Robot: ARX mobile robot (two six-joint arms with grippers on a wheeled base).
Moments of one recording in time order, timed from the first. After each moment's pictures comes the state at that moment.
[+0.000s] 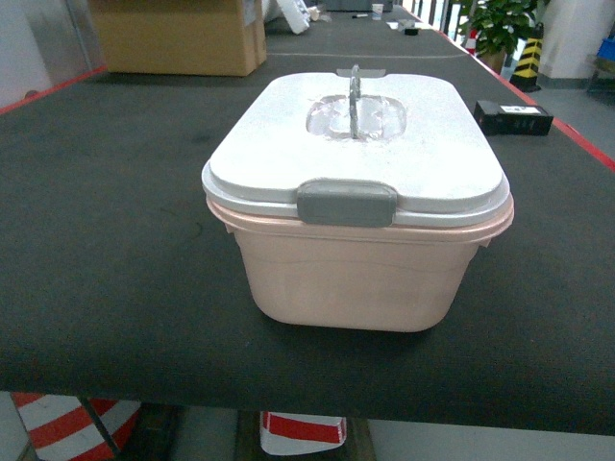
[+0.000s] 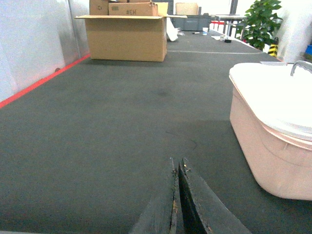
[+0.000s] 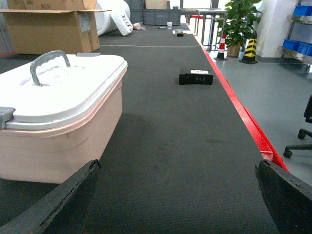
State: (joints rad) left arm 0.00 0.31 0.01 0.31 0.00 0.00; right arm 0.00 0.00 0.01 -0.01 0.00 0.00
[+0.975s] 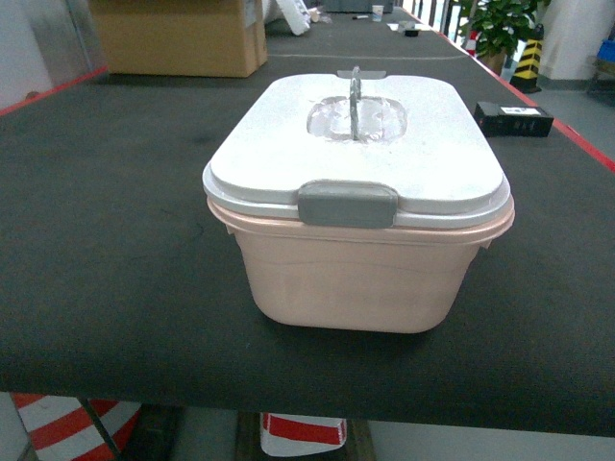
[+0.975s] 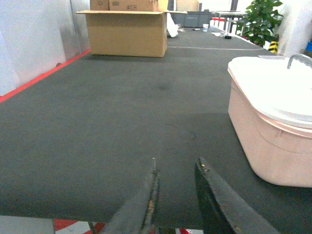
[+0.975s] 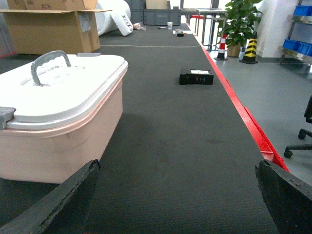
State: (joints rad) left arm 0.00 0.01 0.01 -0.01 0.00 0.00; right arm 0.00 0.00 0.01 -0.01 0.00 0.00
